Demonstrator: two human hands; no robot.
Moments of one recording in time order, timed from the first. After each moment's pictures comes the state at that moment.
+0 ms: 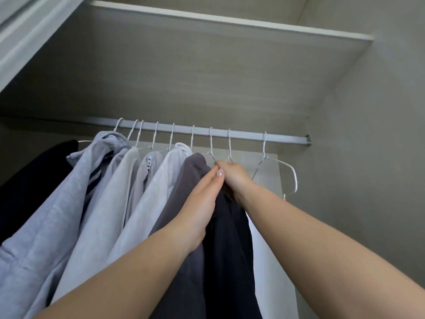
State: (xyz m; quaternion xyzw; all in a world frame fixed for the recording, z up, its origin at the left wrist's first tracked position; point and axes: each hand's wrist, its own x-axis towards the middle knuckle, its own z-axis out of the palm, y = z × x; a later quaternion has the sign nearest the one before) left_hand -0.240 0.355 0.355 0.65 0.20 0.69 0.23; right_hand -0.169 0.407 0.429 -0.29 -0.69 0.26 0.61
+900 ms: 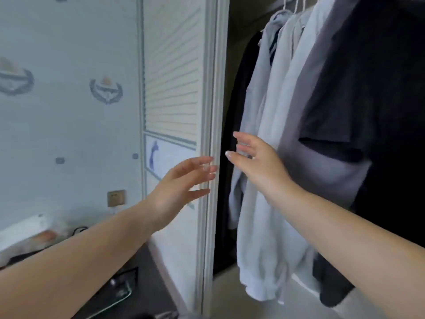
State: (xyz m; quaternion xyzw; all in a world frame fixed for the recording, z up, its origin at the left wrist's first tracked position) left_hand -0.235 0.000 0.071 0.37 0.58 0.72 0.09; right_hand -0.164 0.161 0.115 0.04 -0.80 0.46 0.37
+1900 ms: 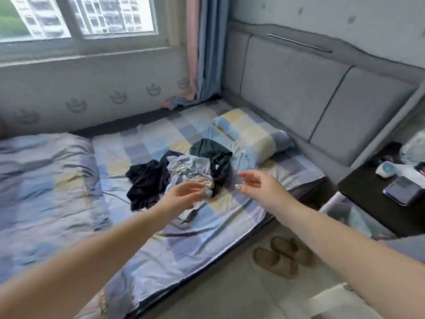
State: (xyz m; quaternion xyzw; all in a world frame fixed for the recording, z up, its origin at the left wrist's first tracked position) left_hand 0.374 -0.657 -0.229 -0.43 0.62 0.62 -0.21; right_hand 0.161 -0.568 -0.187 0.47 -0.67 0.40 -0.40
